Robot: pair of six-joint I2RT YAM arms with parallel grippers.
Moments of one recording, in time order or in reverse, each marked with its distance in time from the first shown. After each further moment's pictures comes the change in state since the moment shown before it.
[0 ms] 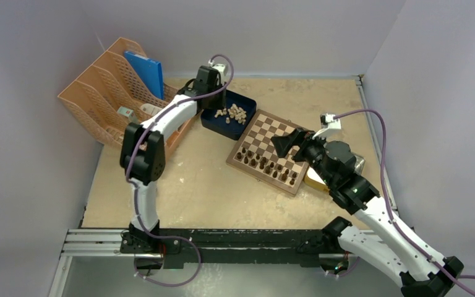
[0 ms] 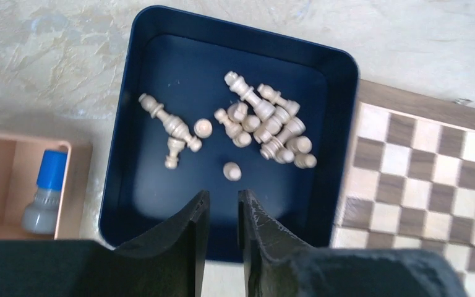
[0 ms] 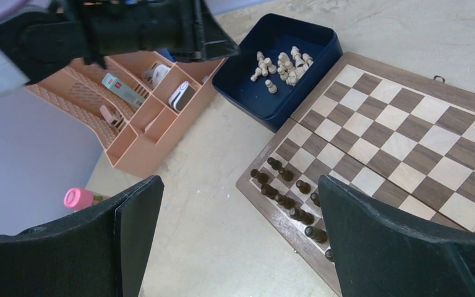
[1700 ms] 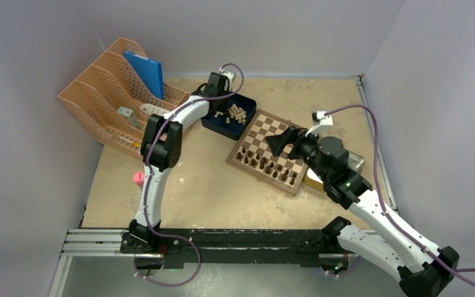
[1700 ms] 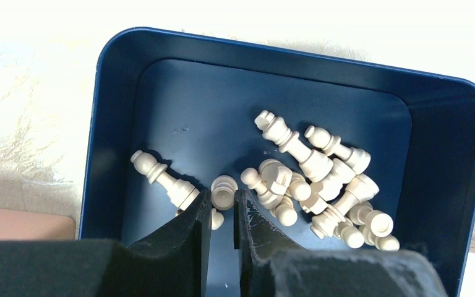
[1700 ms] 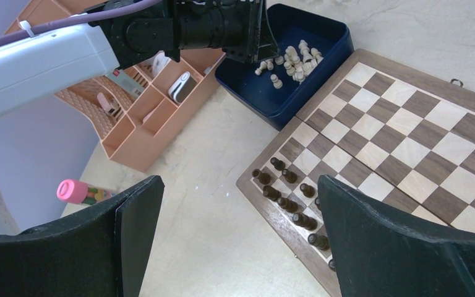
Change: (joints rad) left arm 0.000 0.357 0.232 0.045 -0.064 0.114; right arm 0.000 0.079 0.000 0.062 -0.043 -0.027
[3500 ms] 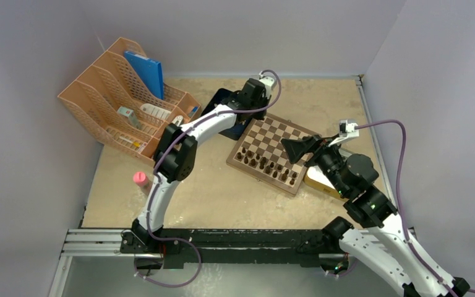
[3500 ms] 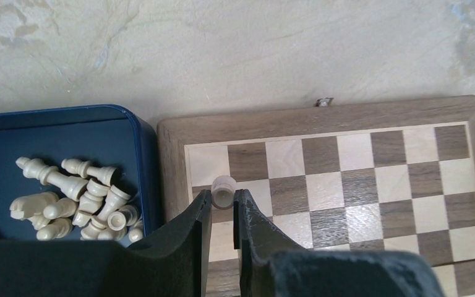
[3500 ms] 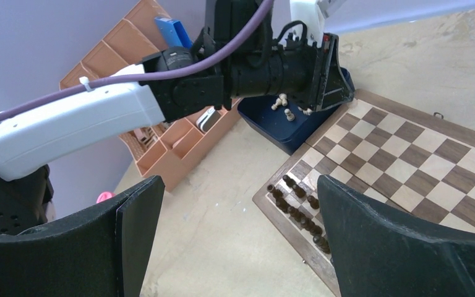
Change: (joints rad) left arm -0.269 -0.062 0.051 0.040 0.020 -0.054; right arm 0.000 -0.245 0.008 -0.102 0.023 -0.006
